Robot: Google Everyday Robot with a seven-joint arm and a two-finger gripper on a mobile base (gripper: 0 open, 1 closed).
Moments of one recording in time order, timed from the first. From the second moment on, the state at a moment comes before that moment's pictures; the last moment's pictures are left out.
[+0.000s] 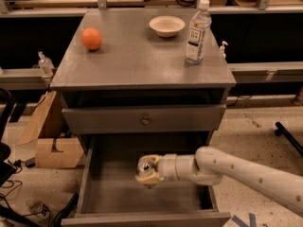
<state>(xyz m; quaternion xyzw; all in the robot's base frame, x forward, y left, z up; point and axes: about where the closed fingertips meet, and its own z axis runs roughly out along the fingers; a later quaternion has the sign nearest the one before) 0.518 0.026 0.486 -0.53 0.65 0.35 0.42</state>
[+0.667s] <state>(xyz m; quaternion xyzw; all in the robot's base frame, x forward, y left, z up) 0.535 -0.034 0.673 -0.46 0.68 0.32 0.47</state>
